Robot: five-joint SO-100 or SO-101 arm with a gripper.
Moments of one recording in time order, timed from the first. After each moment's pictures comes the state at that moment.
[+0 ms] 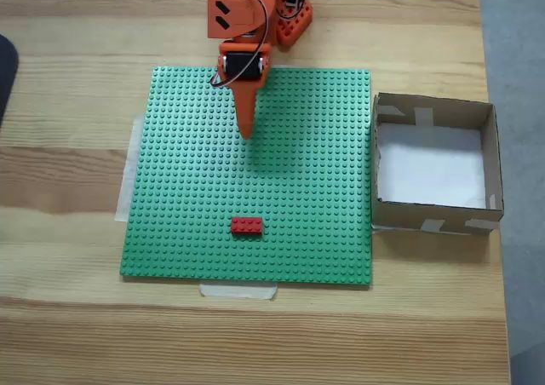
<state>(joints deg) -1.1 184.2 181.3 41.6 -4.7</state>
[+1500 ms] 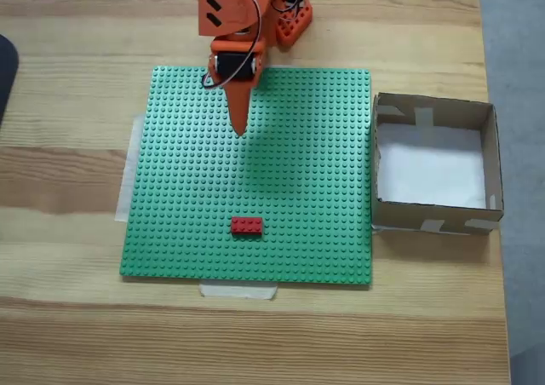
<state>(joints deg) -0.4 158.9 155.3 42.8 -3.6</state>
